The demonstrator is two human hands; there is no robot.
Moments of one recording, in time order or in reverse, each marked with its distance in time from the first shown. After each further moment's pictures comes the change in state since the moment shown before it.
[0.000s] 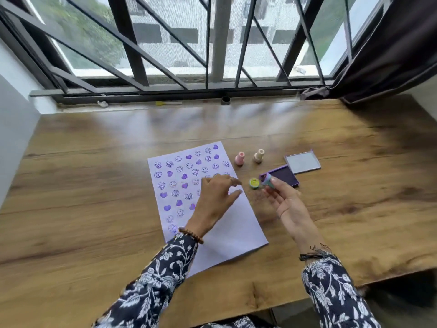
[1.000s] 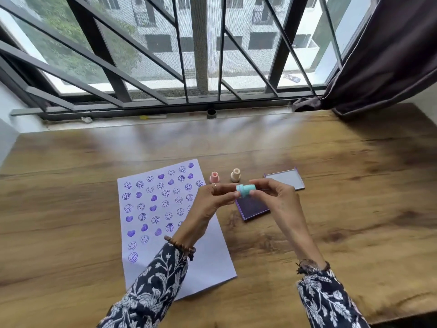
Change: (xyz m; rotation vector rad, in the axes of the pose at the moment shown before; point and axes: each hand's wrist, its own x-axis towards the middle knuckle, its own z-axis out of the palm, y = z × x) left_hand 0.049 0.040 0.031 -0.975 -0.131 -0.340; right_hand 0.044 -0.058 -0.025 -0.767 -0.215 -0.427
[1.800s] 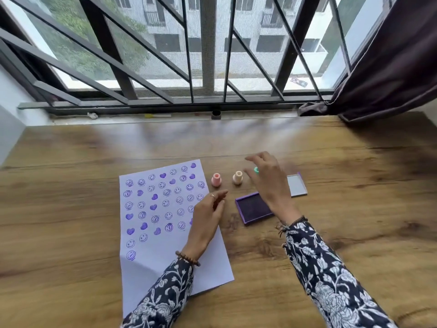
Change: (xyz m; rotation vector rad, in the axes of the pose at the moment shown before) left_hand -0.006 -0.040 0.001 0.549 0.374 0.215; right_hand 0.080 0.023 0.020 -0.811 0.074 -0.347
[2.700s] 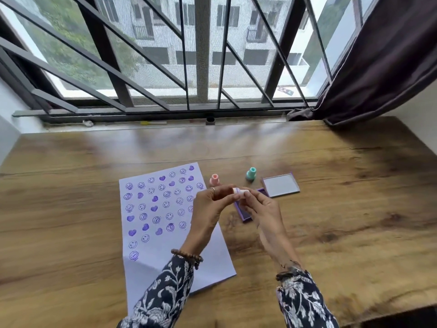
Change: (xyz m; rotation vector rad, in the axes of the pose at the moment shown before) left_hand -0.006 0.043 -0.019 -0.560 -0.159 -0.118; right_hand -0.087 -0.042 -0.014 1.386 -0.057 0.614
